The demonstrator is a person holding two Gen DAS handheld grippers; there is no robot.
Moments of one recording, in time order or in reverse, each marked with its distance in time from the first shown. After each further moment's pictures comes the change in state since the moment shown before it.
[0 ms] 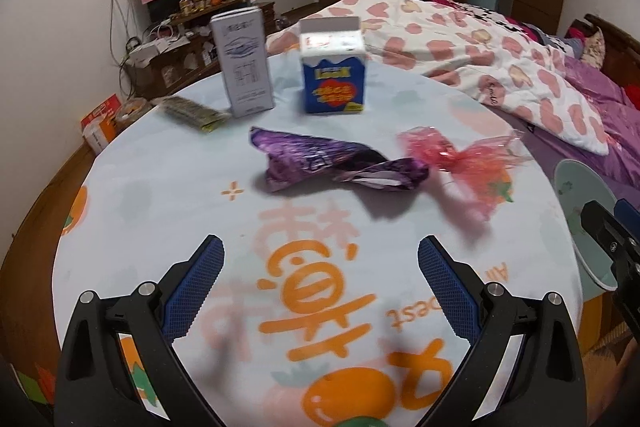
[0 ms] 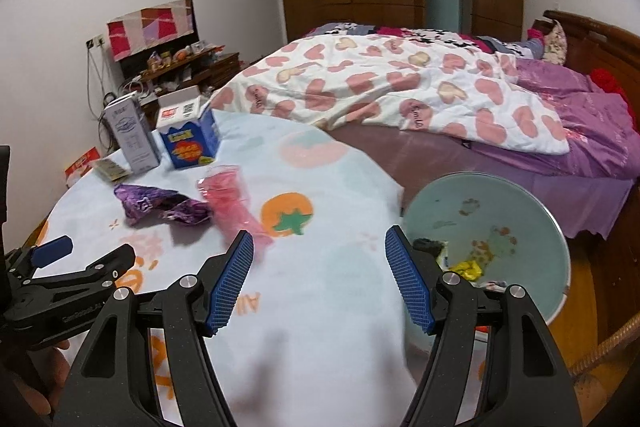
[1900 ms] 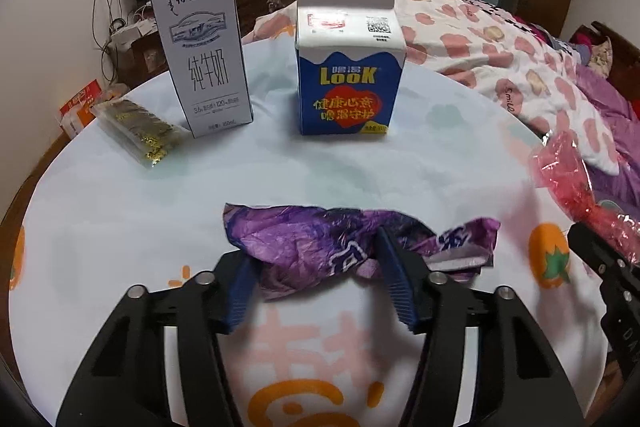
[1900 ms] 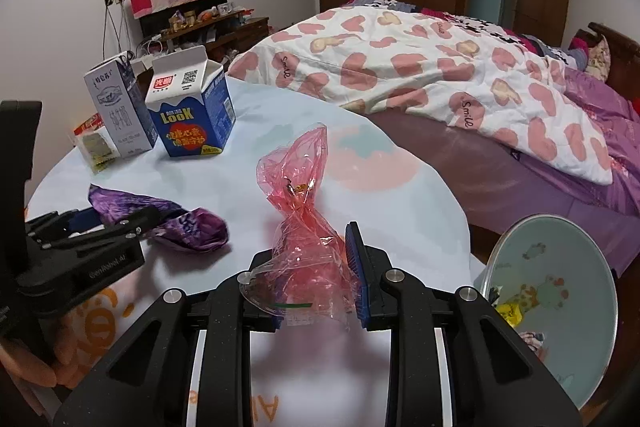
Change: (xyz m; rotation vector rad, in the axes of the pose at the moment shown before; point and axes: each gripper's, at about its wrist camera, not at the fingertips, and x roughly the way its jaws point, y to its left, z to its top) left arm 0.102 0.002 0.051 -0.029 0.053 -0.054; right arm 0.101 0.029 0.034 -0.112 0.107 0.066
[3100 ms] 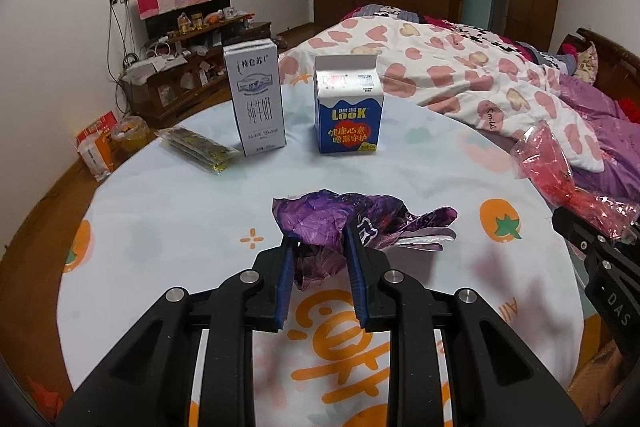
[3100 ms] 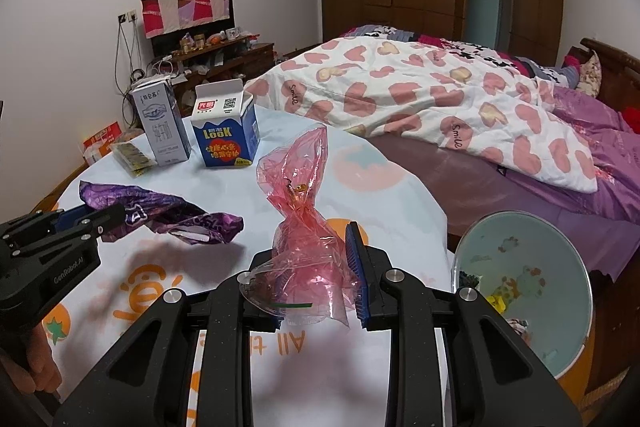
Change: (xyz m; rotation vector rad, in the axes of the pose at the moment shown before) left arm -0.102 0.011 -0.032 0.042 -0.141 0.030; right arm -0.071 0.013 -0.019 -0.013 -0.098 0.001
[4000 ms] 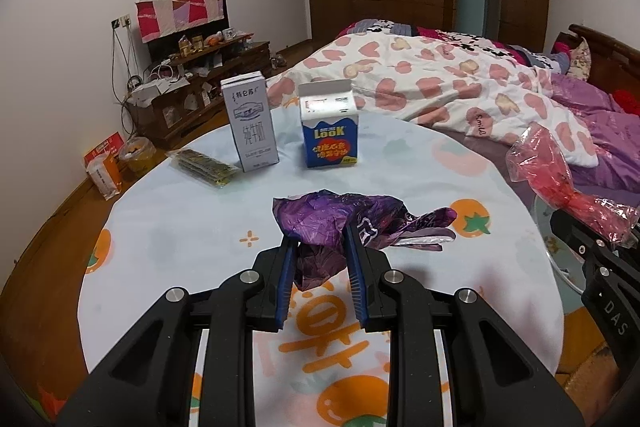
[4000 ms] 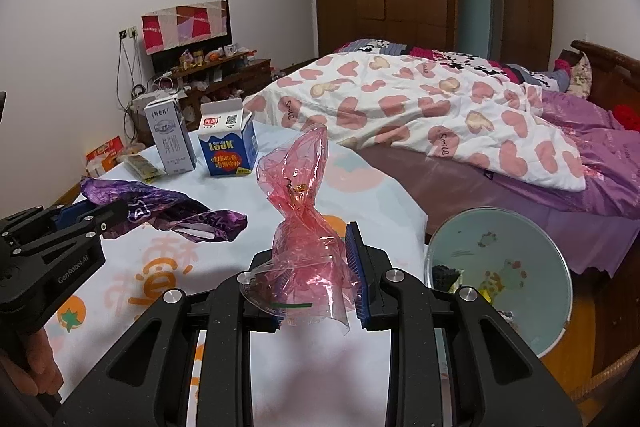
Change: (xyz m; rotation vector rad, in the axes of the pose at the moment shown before) left arm -0.048 -0.024 -0.008 0.040 -0.060 0.012; right arm -0.047 -0.010 -0.010 0.023 -0.059 -0.009
